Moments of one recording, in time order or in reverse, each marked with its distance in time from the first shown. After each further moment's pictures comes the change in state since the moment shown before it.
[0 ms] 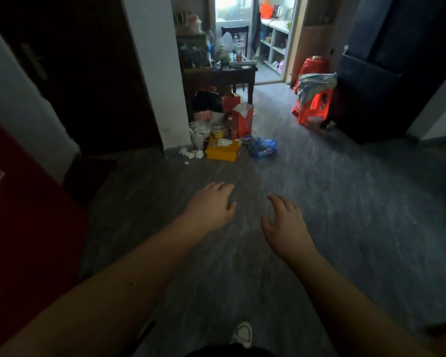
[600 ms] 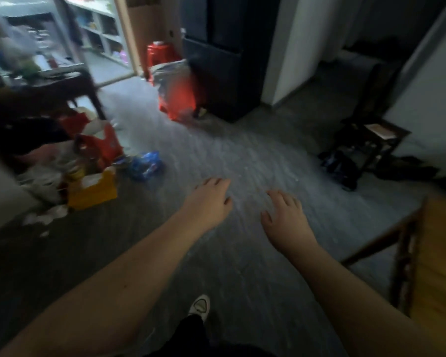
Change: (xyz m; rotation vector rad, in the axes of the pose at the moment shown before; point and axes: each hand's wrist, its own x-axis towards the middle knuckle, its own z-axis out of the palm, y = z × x) left_hand 0.398 0.229 0.057 -0.064 -0.136 0.643; right_hand 0.217 0.238 -0.112 -0.143 0.213 0.611
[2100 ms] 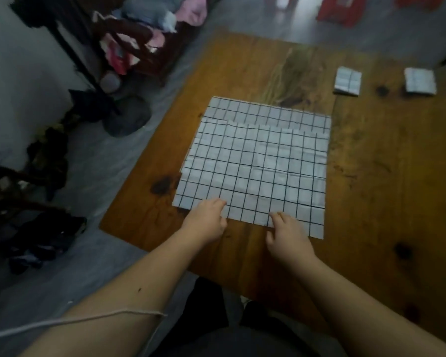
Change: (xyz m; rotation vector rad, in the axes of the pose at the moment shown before) left_hand 0.214 0.684 0.375 0.377 -0.935 1.566; right_hand -0.139 0.498 -0.067 0.459 0.465 1.791
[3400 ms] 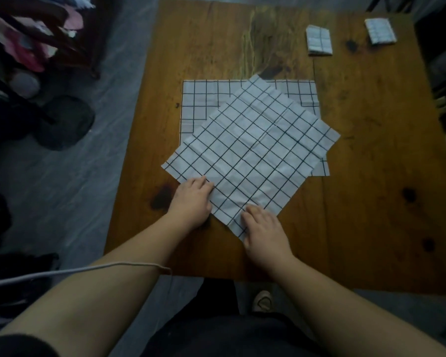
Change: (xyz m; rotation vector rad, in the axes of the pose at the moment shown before) left_hand 0.078 -0.118 -0.023 0.269 -0.012 0.322; right_hand 0.008 -0.114 0.088 -0.142 0.084 -0.011
